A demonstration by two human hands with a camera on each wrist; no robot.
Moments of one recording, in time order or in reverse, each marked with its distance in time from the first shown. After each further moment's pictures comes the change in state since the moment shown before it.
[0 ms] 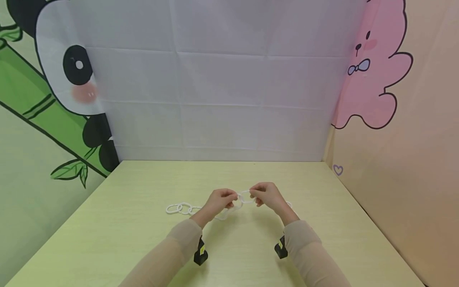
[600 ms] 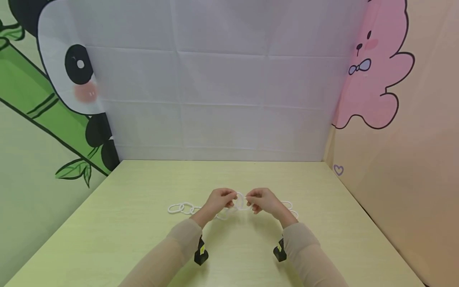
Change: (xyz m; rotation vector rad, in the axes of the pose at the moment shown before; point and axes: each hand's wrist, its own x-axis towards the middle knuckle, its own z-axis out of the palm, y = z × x) left_hand -0.015 -0.008 -0.013 -0.020 0.004 -0.008; right_hand -0.014 0.012 0.028 0.026 -0.167 0.007
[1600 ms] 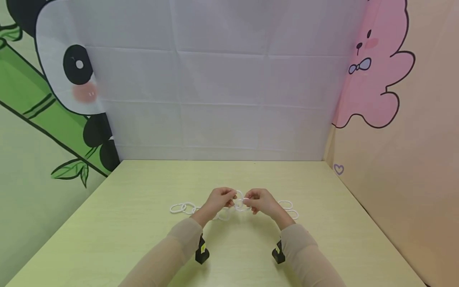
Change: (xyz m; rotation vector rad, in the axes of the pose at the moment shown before) left_hand 0.008 0.018 0.014 -0.040 0.020 0.010; right_hand 0.010 0.006 -0.015 -0.053 -0.005 -0.069
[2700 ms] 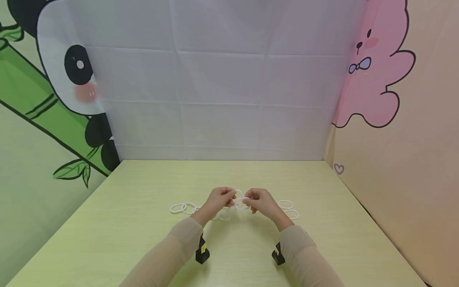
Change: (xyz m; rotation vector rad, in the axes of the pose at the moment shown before) left_hand -0.010 0.007 -0.008 -0.039 -0.012 -0.010; right_hand -0.016 -0.034 0.017 -0.017 0.037 -0.070
